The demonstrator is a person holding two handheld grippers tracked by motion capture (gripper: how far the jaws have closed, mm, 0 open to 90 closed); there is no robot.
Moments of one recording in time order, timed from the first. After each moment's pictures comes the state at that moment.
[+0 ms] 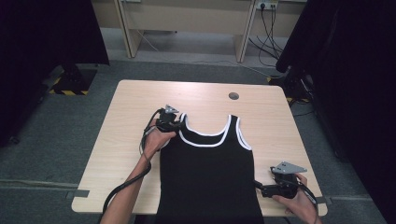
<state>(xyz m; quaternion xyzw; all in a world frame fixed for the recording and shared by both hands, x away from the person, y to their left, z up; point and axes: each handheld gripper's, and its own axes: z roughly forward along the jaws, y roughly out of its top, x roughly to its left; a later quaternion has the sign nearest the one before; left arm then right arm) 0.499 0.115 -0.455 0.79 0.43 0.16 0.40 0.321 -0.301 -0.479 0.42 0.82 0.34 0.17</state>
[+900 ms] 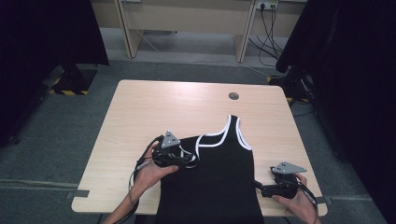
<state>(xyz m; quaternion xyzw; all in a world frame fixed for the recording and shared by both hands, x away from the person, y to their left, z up) 0.375 0.101 -0.438 0.81 0.36 0.15 0.43 0.321 -0.300 -0.479 0.42 0.82 0.34 0.18</state>
